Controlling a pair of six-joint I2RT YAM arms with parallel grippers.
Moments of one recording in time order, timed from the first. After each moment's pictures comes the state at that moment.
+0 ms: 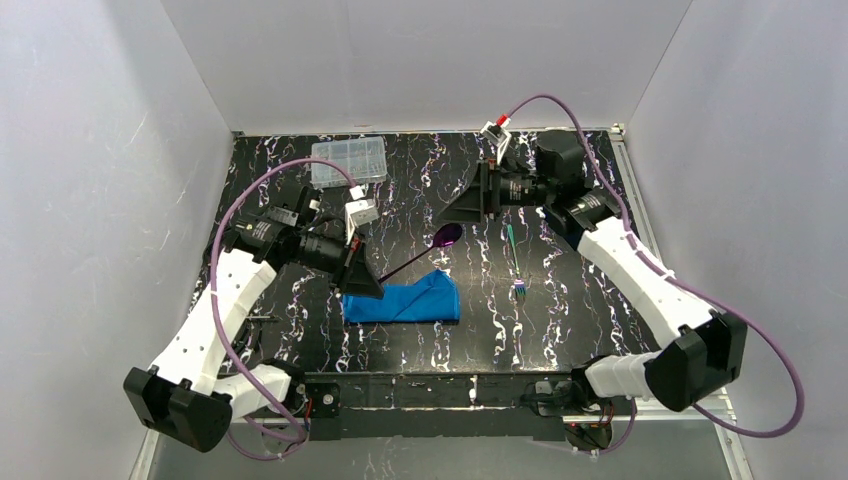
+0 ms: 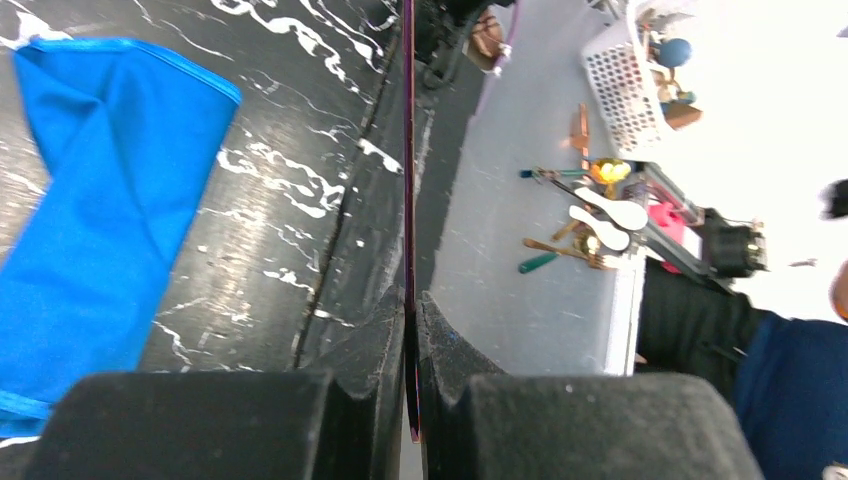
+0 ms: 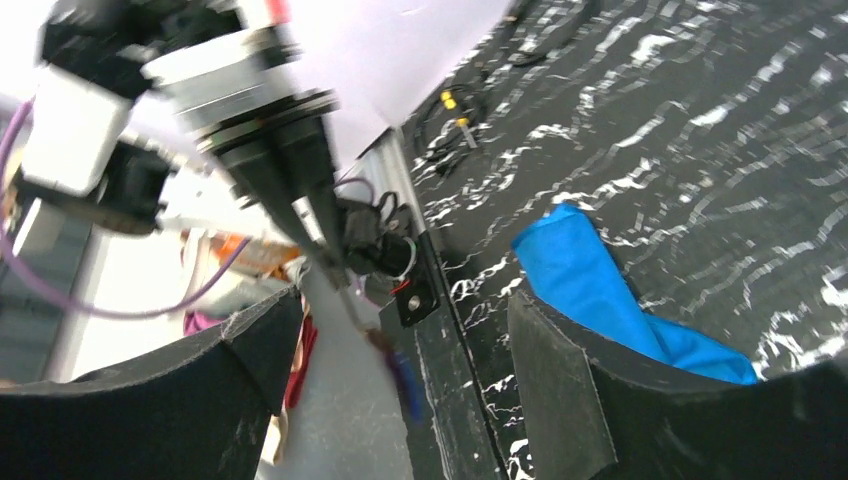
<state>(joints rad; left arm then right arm) -0.38 1.13 1.20 -1.13 1.02 0.27 0.50 1.33 1.24 -0.19 -0.90 0.58</state>
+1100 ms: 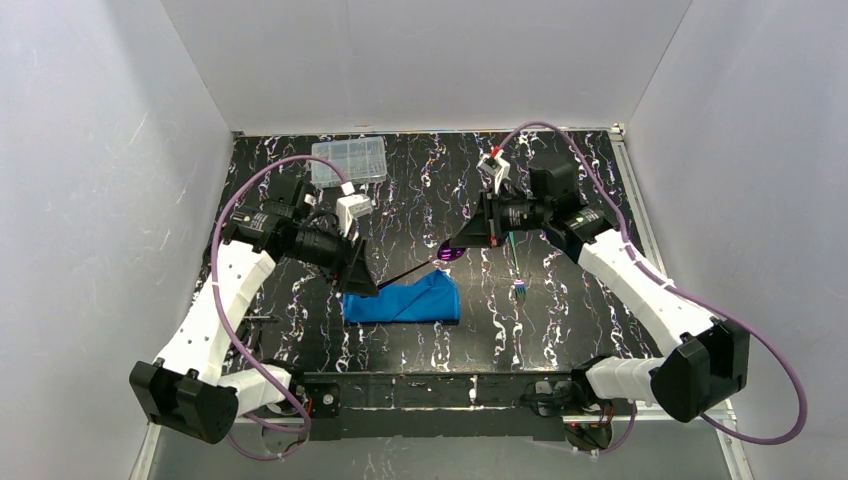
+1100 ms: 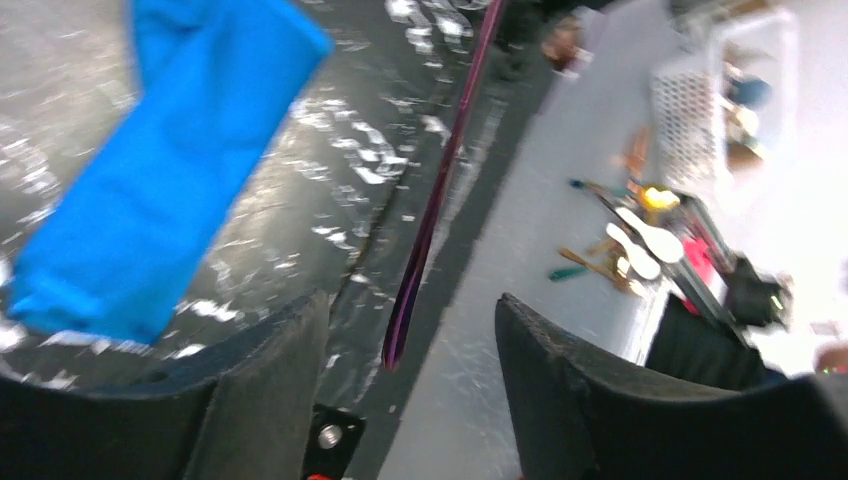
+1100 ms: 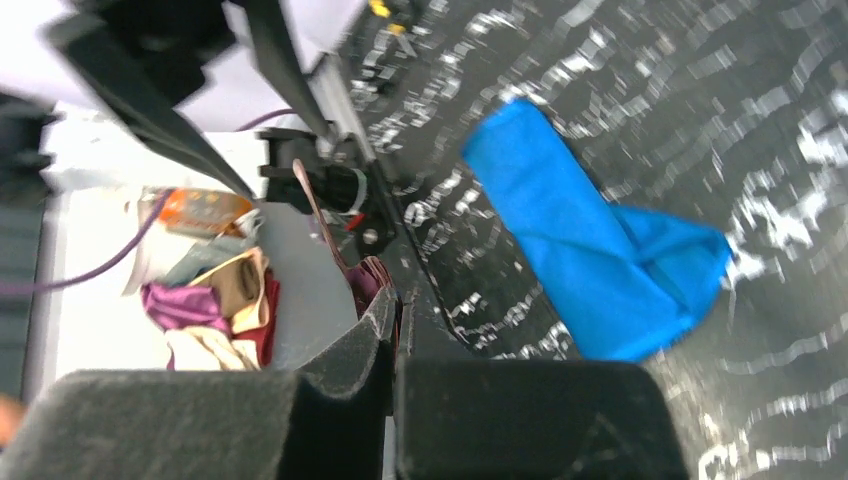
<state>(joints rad) -0.32 1.17 1.23 -1.24 0.95 0.26 0.51 1.25 1.13 -0.34 -0.91 0.41</state>
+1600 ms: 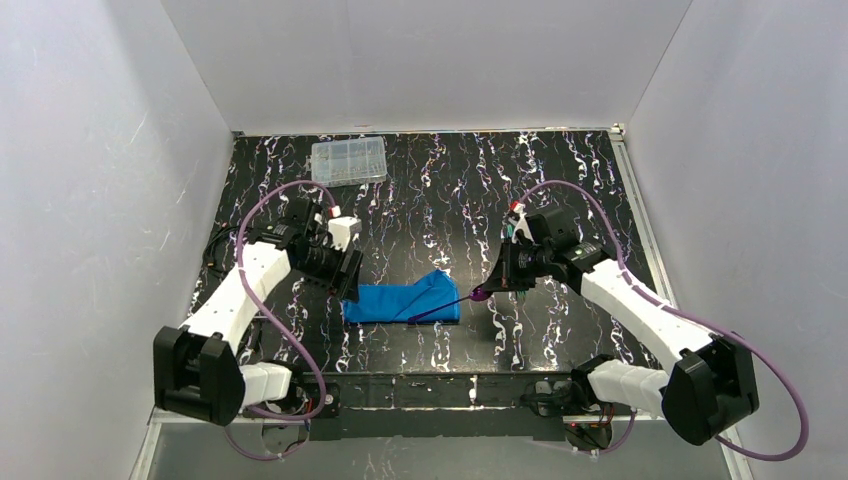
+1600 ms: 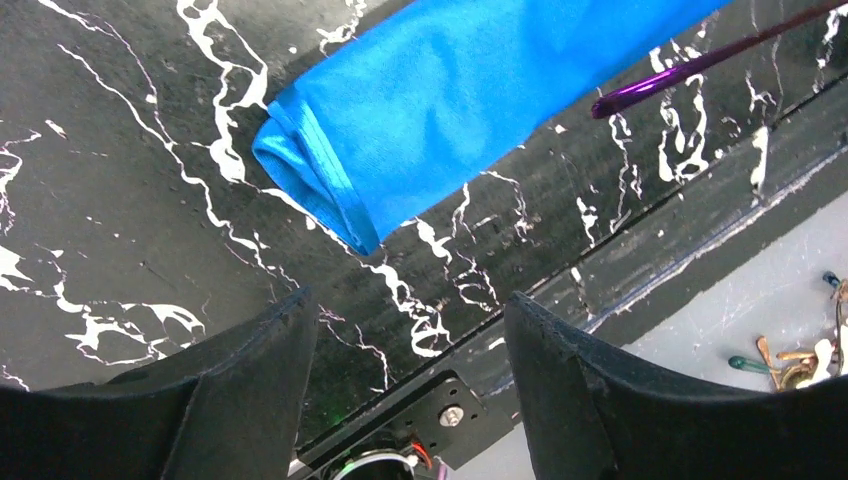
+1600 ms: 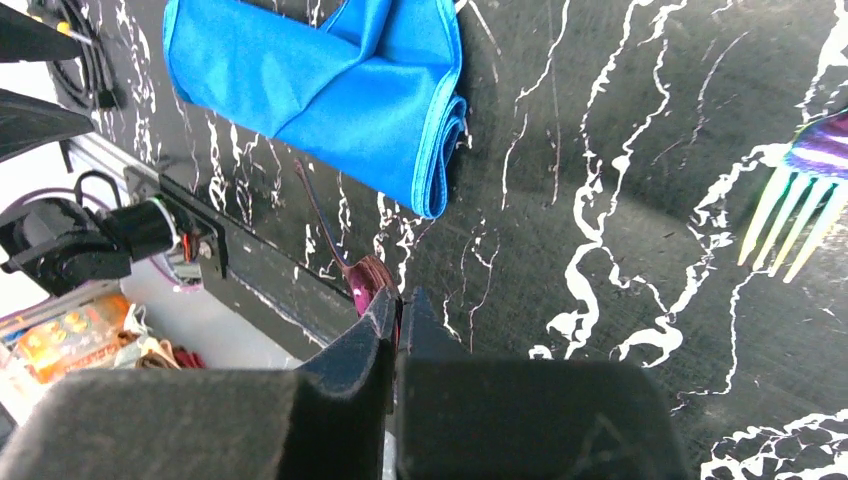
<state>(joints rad) -0.24 1.23 0.95 -1.00 0.42 0.16 0.51 1.16 0.81 -0.60 -0.44 0.55</state>
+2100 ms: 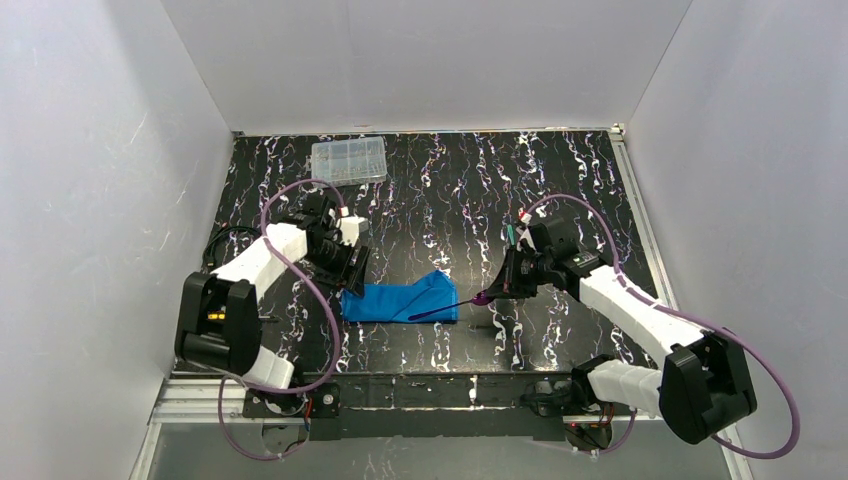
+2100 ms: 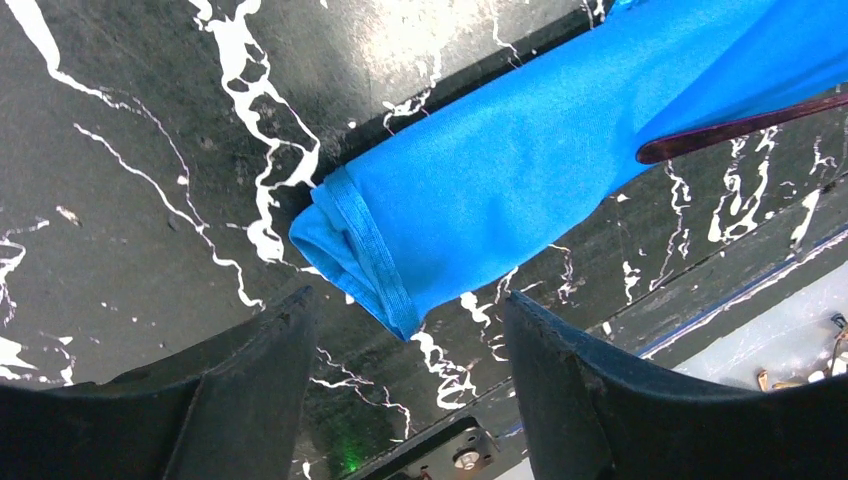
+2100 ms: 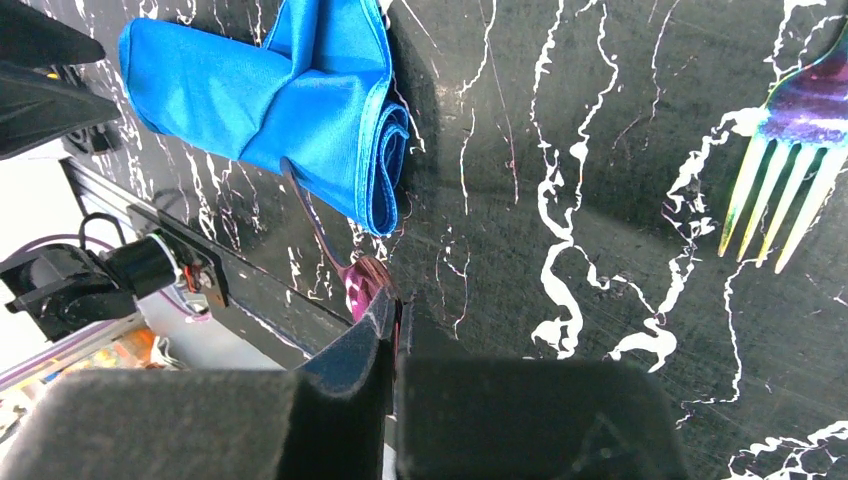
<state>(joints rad) -0.24 1.47 0.95 -0.85 0.37 0.12 0.48 1.16 0.72 -0.52 -0.40 0.63</state>
